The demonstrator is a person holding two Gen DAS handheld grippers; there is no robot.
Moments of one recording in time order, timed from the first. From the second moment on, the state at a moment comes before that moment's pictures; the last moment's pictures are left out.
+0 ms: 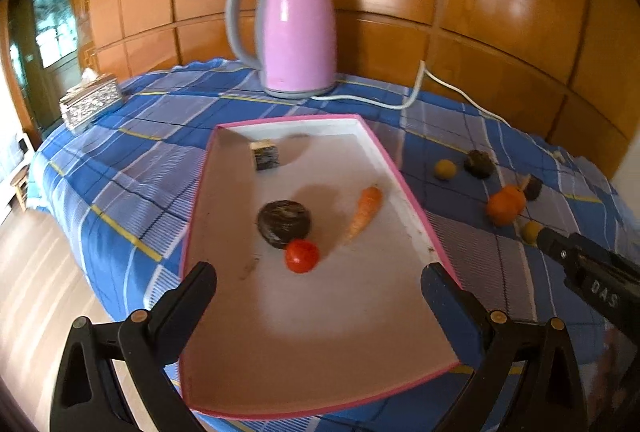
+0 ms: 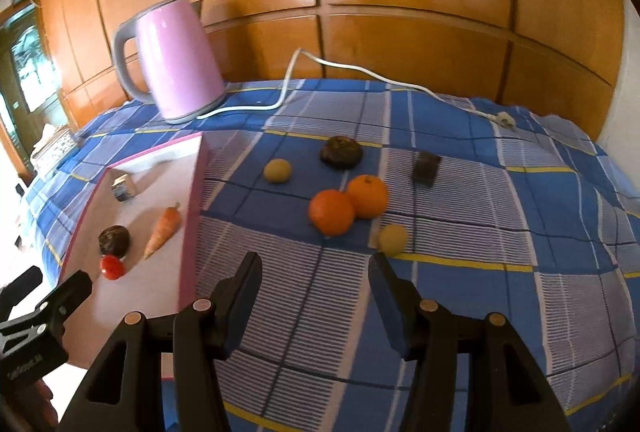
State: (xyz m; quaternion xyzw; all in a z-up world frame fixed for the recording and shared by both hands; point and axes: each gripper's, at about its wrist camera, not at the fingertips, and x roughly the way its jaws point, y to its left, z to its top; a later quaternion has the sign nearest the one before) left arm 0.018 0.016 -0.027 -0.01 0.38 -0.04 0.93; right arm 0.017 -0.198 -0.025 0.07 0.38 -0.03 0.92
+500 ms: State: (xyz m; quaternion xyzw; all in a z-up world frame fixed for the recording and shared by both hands) left arm 0.022 -0.025 -0.021 0.02 0.37 -0.10 0.92; right arm 0.001 -0.255 -0.041 0.10 0.39 -0.10 0.91
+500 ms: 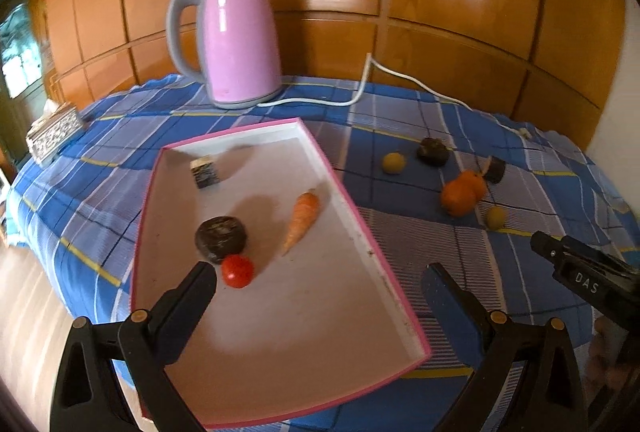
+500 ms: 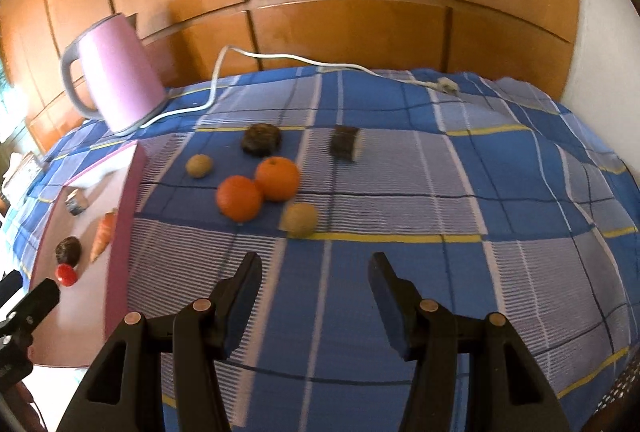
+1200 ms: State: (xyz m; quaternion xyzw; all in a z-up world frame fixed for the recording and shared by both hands) left arm 0.047 -0.093 -0.011 0.04 0.36 -0.19 0.91; right arm -0.013 -0.310 -0.053 0.14 0.40 -0.16 0.89
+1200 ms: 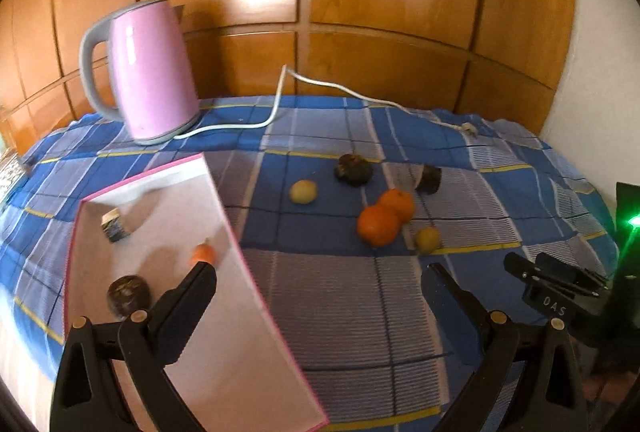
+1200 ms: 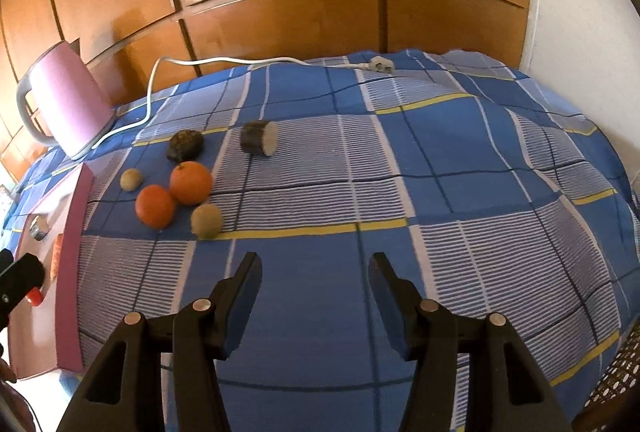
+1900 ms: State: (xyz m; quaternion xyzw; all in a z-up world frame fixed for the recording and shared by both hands) left arm 0.090 -0.146 -0.027 0.09 0.39 -0.19 0.89; right arm -0.030 -0.385 -0.065 0.15 0.39 -0.28 0.87
